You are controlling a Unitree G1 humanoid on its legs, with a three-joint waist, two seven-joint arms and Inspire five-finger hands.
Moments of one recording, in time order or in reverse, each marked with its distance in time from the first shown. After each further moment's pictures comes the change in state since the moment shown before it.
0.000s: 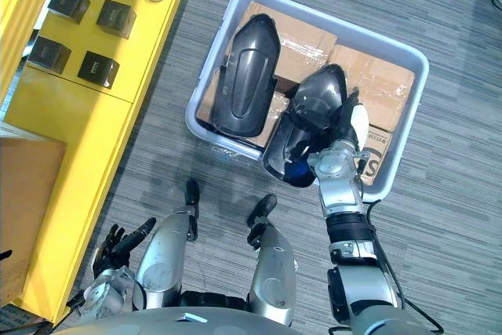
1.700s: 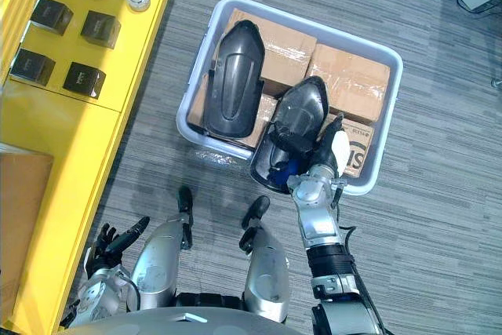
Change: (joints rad) left arm 0.001 0.015 -0.002 -0.003 -0.001 -0.008 0.042; right arm 0.159 0.116 0.068 -0.126 0.010 0.005 -0.129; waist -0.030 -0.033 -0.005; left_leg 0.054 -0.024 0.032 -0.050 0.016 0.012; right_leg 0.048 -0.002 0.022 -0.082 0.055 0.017
